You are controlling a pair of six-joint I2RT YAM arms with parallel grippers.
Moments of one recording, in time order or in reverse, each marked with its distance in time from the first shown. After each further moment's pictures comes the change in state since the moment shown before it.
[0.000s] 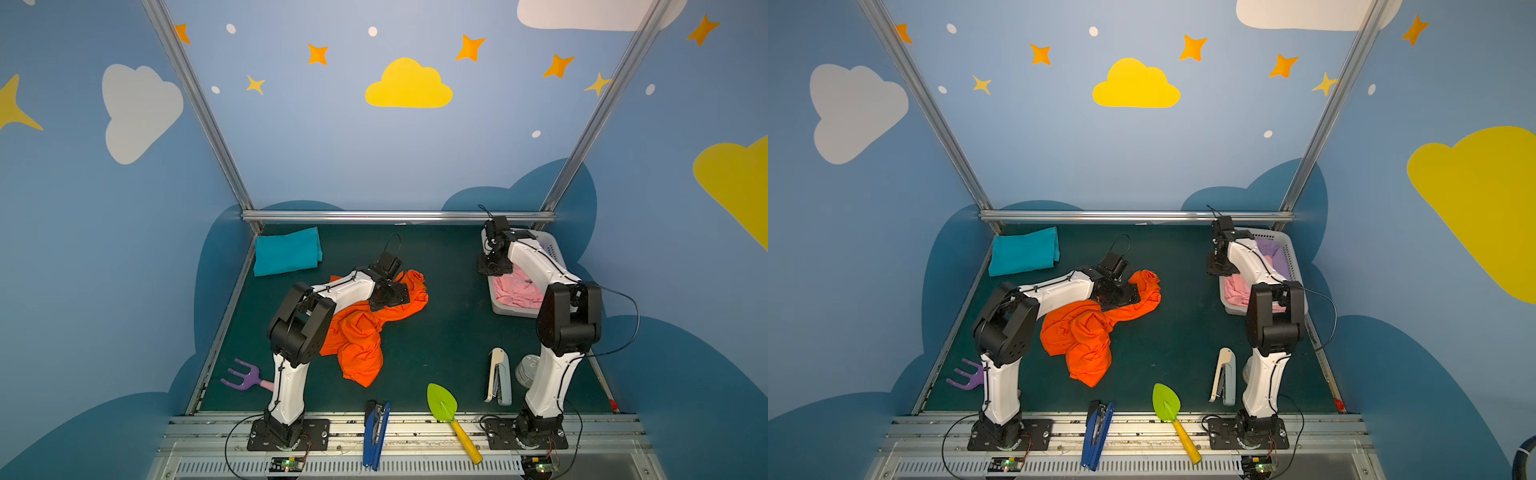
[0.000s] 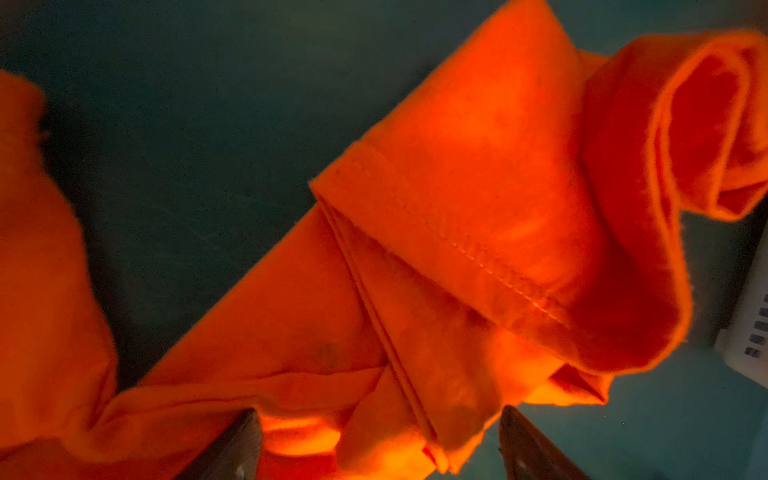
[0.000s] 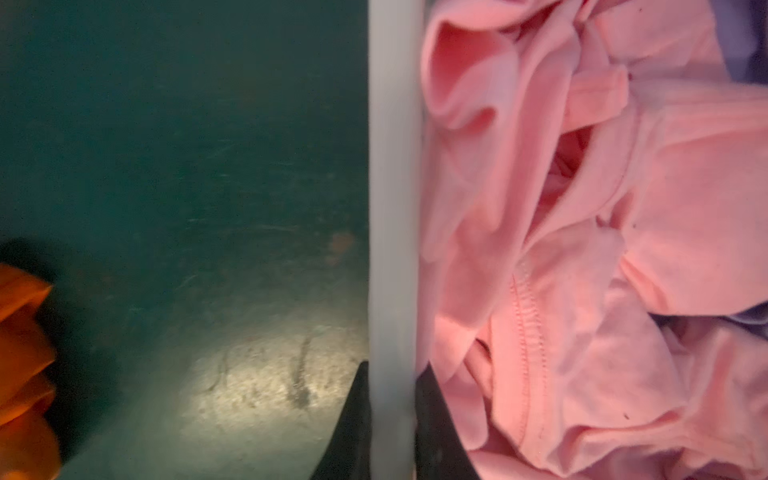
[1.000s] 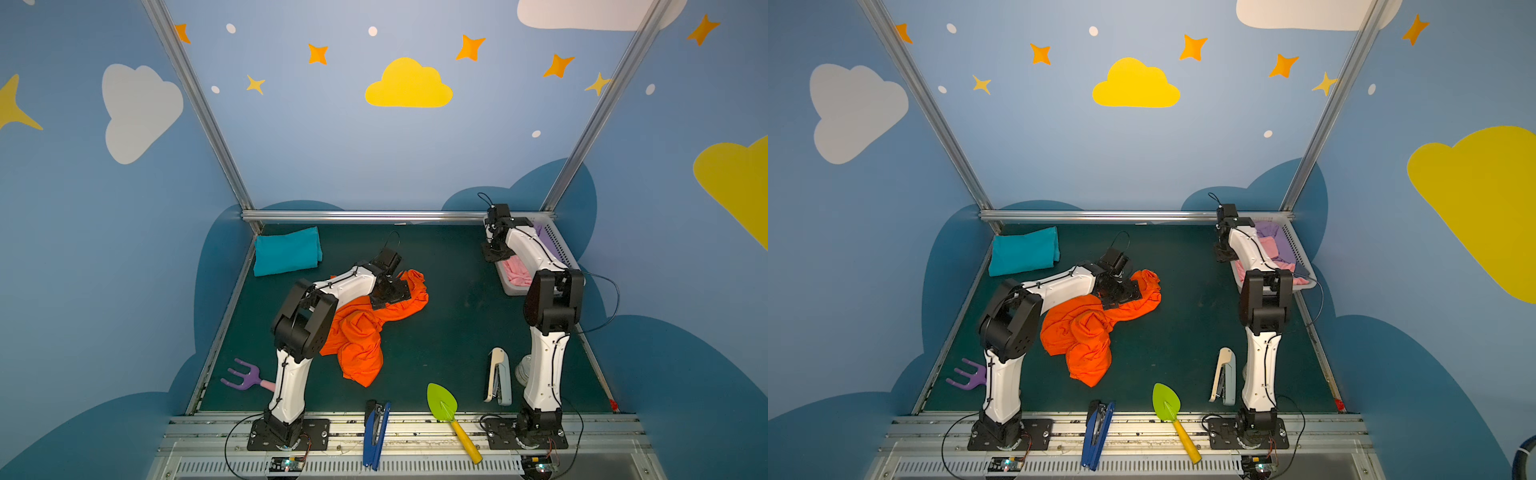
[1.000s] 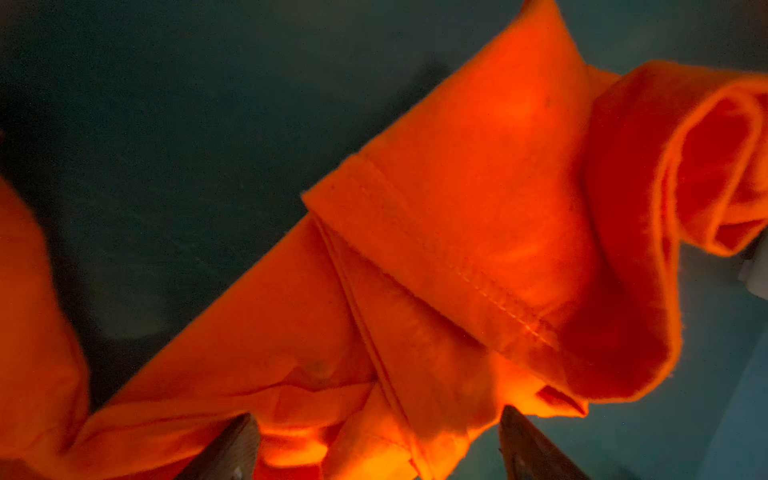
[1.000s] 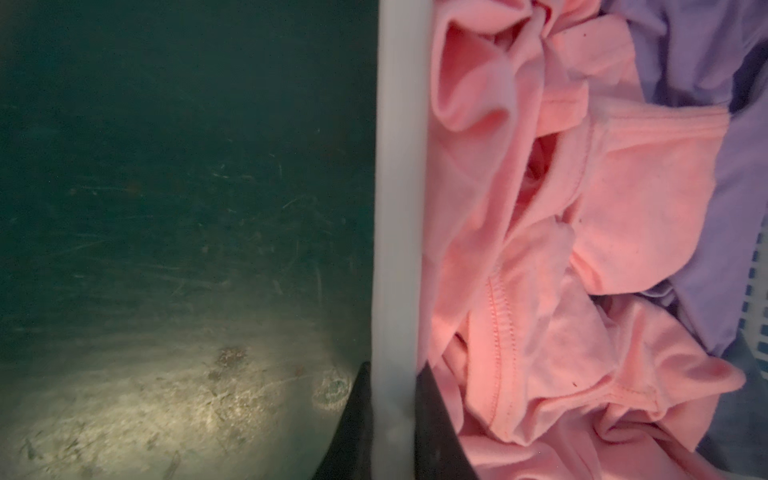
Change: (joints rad) left arm 0.010 0.048 0.079 -0.060 0.047 -0.037; right arm -0.033 0.251 0.348 -0.051 0.137 -0.280
